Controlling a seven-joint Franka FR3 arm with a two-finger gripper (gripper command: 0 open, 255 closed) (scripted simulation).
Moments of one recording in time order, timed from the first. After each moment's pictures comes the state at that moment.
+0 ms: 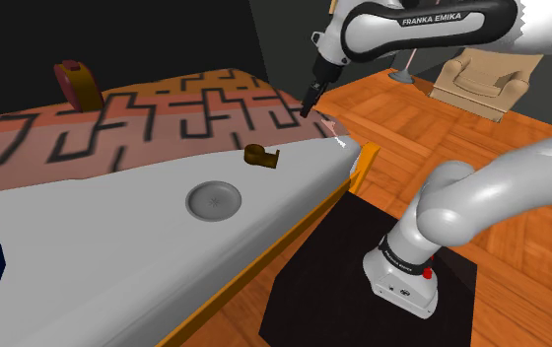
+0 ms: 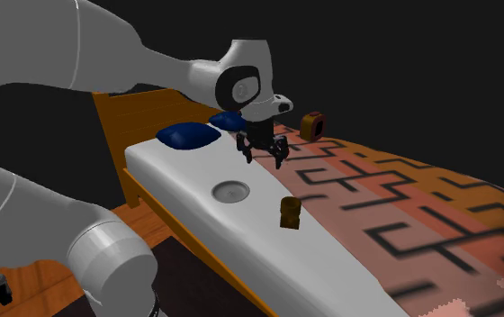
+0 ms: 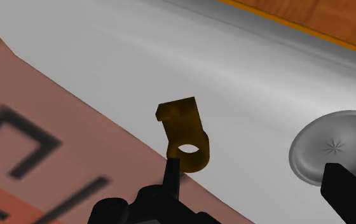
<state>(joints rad) 0.02 -0.56 -0.16 -2.46 -0.06 2.10 -0.32</state>
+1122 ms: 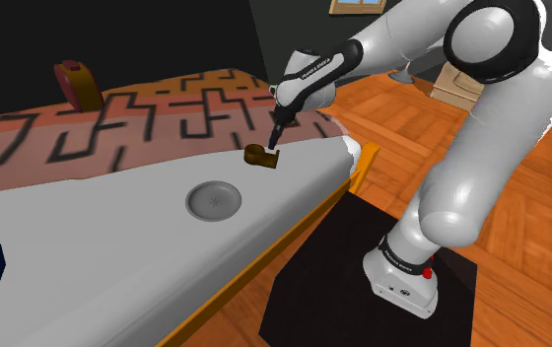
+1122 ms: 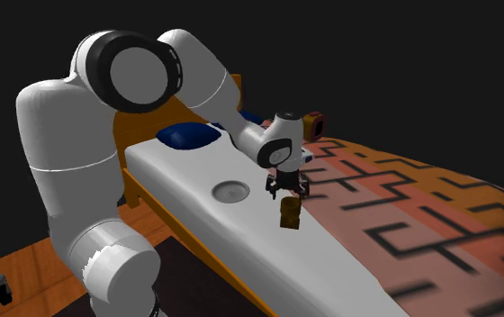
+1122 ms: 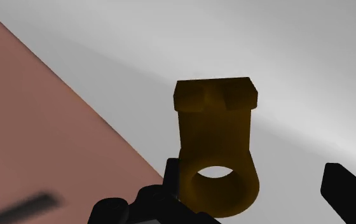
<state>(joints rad) 0.10 0.08 -0.27 -2.33 0.16 2.57 -0.71</state>
